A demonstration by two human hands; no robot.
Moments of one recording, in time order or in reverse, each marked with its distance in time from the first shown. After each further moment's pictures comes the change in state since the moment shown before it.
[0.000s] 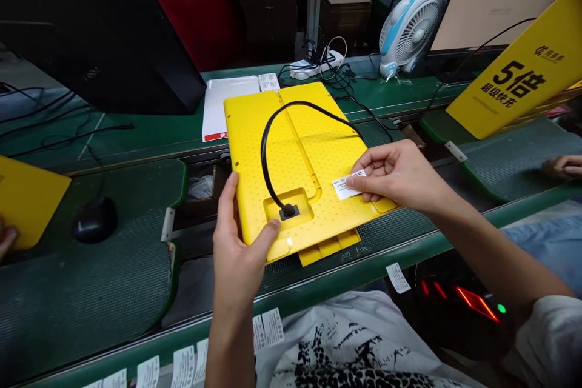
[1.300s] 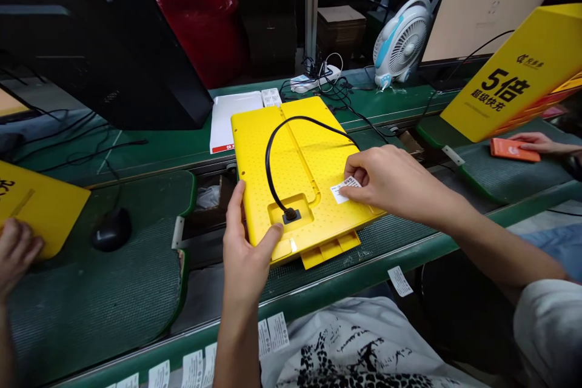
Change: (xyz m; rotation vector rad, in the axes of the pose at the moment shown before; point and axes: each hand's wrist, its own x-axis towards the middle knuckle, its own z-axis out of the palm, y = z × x) left_hand 0.001 0.001 -0.002 -0.001 0.008 -0.048; right_hand -0.007 -0.028 0.004 -1.029 0.048 -0.320
